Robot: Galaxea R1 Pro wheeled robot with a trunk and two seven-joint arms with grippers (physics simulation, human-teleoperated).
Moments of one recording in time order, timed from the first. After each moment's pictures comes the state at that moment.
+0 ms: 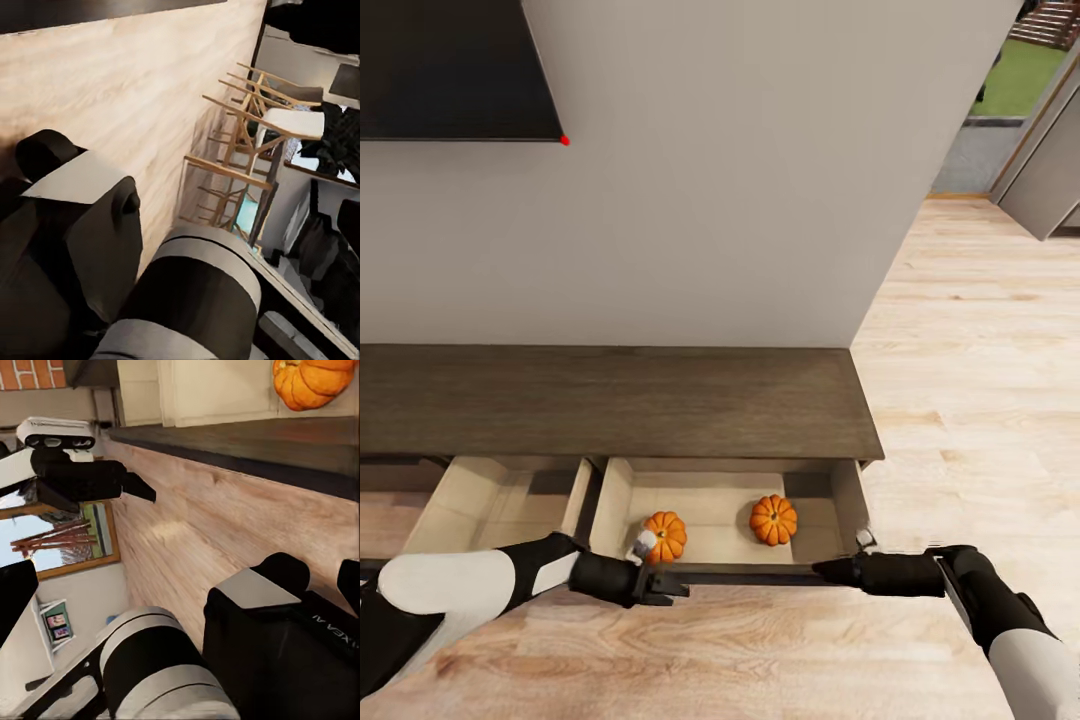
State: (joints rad) left arm -1.03 0.19 -2.22 -0.34 2.09 0.47 -1.16; right arm -0.64 -0.23 -0.20 -0.59 0.23 0.75 1.54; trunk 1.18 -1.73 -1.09
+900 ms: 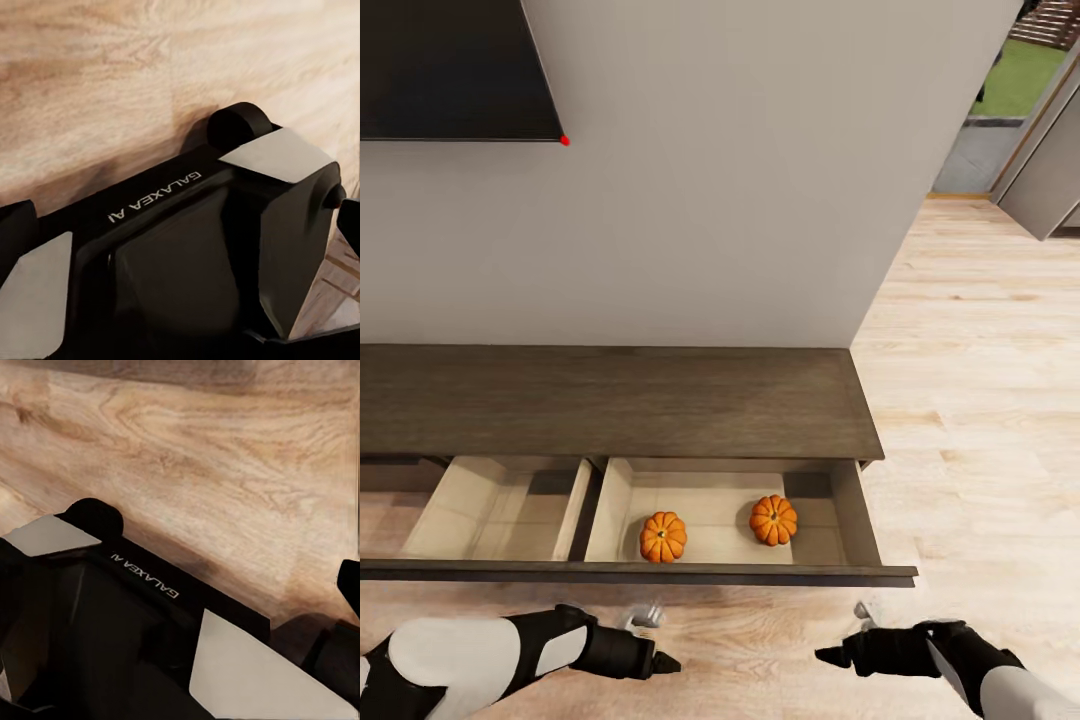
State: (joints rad) left arm -0.84 0.14 -2.22 -0.35 2.10 0.25 -0.56; right arm -0.64 -0.20 -0.20 -0.17 0.32 0.18 0.97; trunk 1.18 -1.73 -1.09
